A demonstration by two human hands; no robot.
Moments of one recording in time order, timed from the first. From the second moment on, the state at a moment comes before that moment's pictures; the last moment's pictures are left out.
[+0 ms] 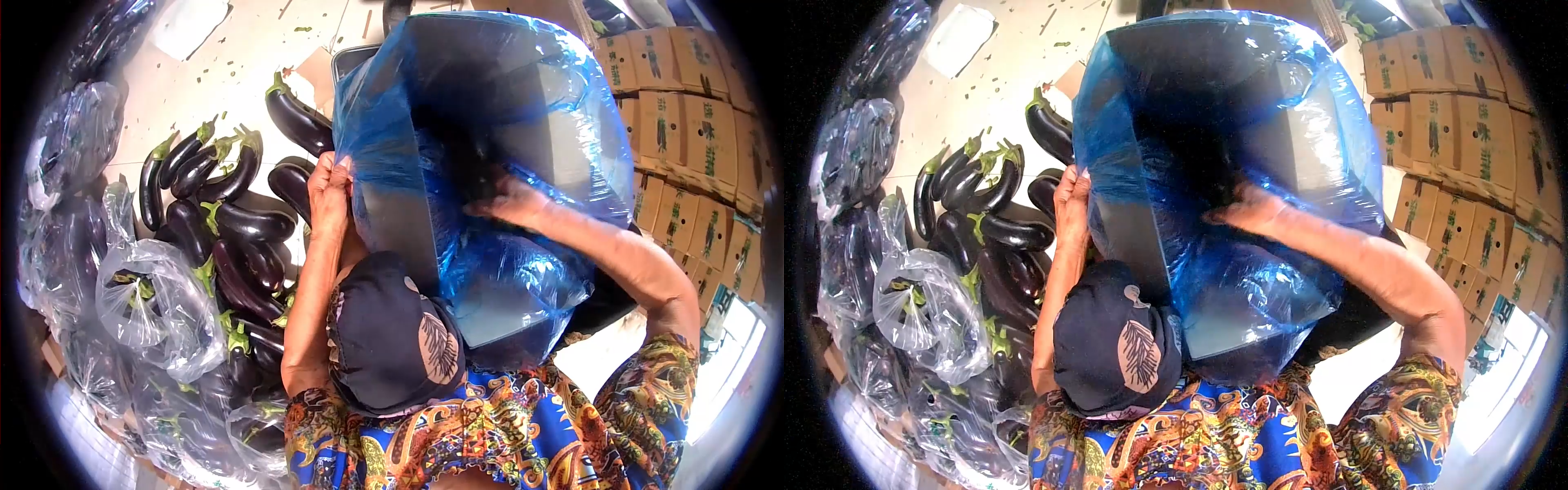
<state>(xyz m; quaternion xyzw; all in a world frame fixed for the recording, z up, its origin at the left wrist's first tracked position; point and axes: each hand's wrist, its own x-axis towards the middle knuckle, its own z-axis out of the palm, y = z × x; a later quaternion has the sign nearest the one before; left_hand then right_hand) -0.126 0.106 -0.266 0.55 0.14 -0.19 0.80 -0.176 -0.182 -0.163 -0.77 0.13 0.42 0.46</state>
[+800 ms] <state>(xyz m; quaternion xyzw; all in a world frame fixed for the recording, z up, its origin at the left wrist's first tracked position) -0.108 0.151 -0.262 0.56 0.28 -0.09 0.78 -0.187 -0.144 -0.206 -0.86 -0.20 0.47 0.08</state>
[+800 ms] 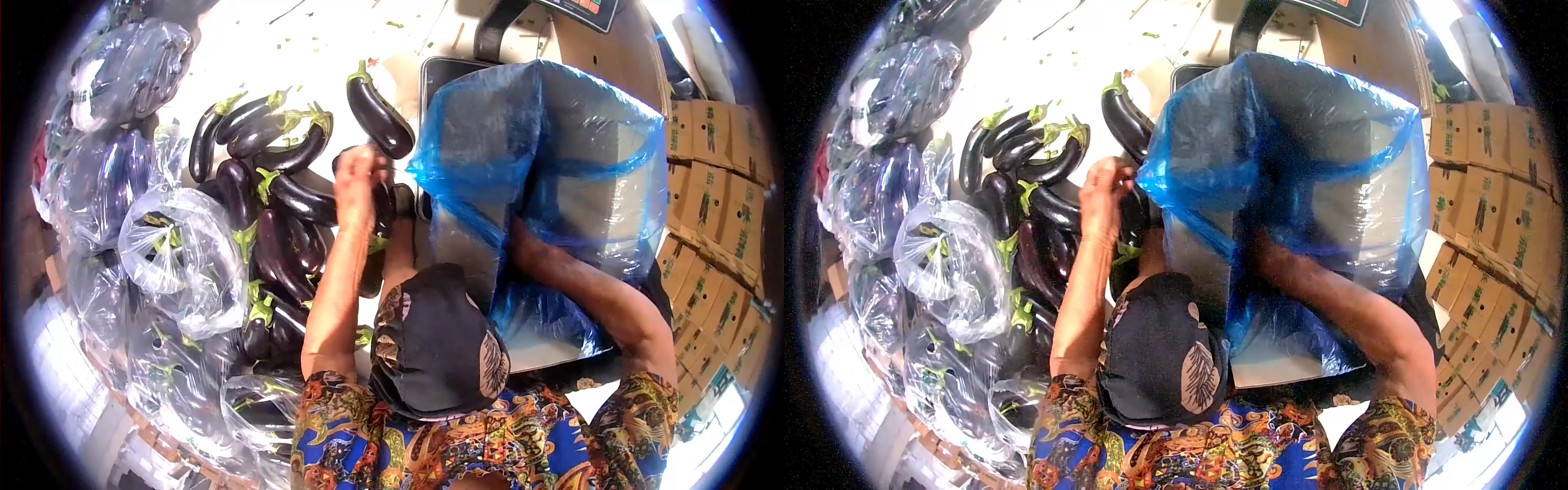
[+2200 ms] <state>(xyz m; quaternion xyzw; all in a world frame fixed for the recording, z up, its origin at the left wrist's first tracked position) -0.030 0.170 -0.032 0.46 0.07 -0.15 0.87 -0.061 -0.250 -0.059 -0.95 -0.12 -0.15 0.22</state>
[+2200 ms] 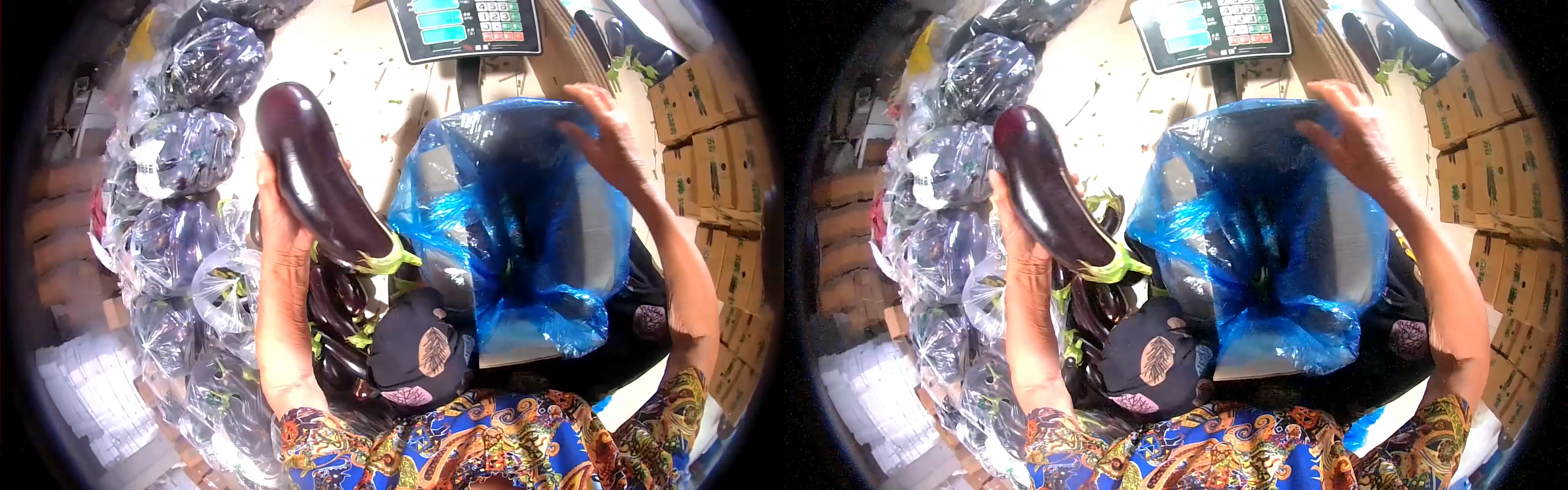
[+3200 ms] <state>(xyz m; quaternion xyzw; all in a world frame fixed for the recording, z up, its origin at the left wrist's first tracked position) -0.048 0.090 -0.019 0.45 -0.07 -0.32 0.83 -0.080 -0.267 -0.120 -0.98 -0.08 -0.04 0.19</state>
